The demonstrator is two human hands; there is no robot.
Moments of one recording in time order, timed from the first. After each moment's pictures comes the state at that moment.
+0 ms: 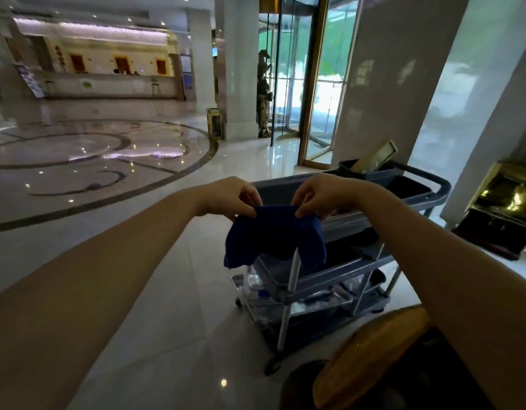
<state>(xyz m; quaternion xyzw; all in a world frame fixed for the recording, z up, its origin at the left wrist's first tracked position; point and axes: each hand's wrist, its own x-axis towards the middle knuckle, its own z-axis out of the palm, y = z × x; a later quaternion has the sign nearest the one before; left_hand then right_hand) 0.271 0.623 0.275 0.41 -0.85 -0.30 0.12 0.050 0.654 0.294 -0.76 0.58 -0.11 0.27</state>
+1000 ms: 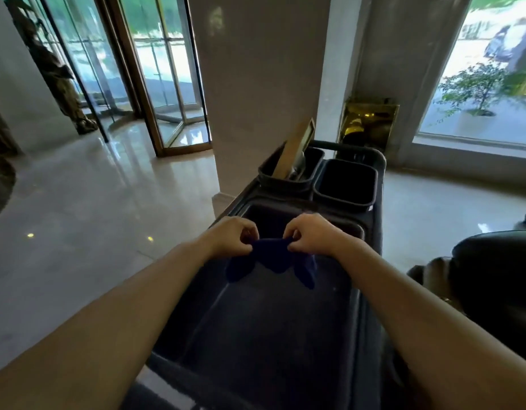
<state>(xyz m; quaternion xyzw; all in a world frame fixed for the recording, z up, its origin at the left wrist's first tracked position) 0.013 0.063 0.168 0.13 -0.96 -0.24 0.00 -0.123 0.218 0.172 -0.53 0.82 -0.15 0.15</state>
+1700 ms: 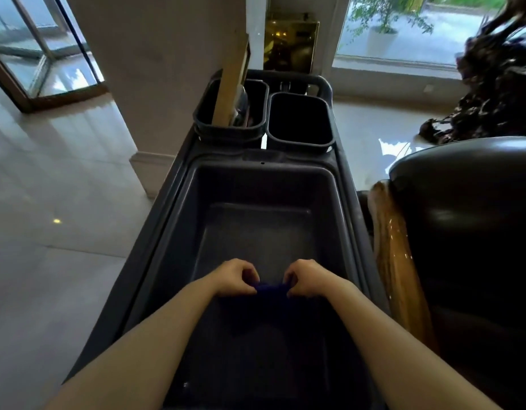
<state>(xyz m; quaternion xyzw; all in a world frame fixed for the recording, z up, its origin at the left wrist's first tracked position) -0.029 0.046 -0.019 0.06 -0.88 -0.38 -0.28 -0.103 0.235 -0.008 -0.27 0.88 -0.12 0.37</state>
